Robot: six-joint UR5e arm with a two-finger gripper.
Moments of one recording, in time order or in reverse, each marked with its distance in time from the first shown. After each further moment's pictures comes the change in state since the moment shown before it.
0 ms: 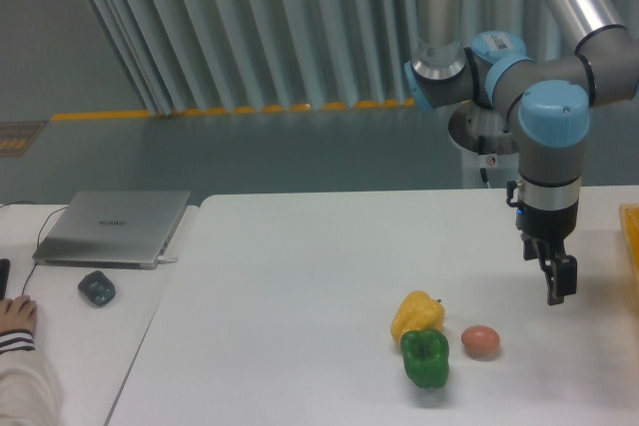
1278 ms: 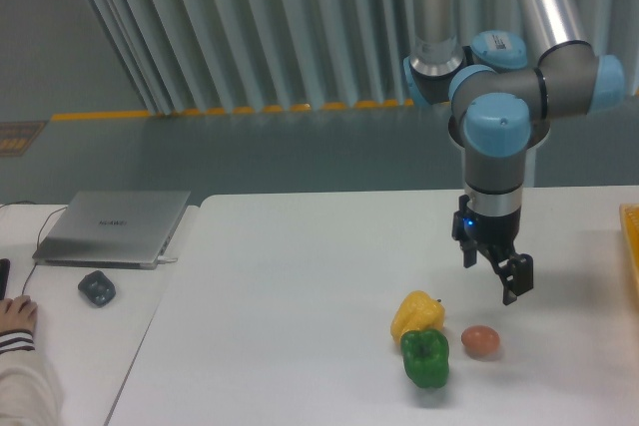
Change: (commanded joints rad) arm -0.135 0.008 -0.052 0.054 -0.034 -0.636
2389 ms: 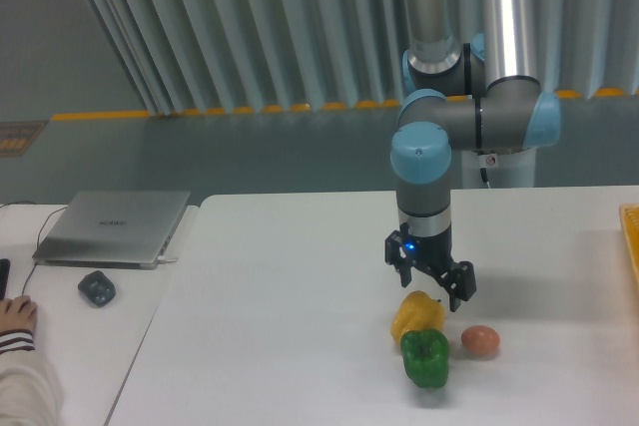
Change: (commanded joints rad) arm -0.164 -0.101 0.040 0.048 0.038 -0.395
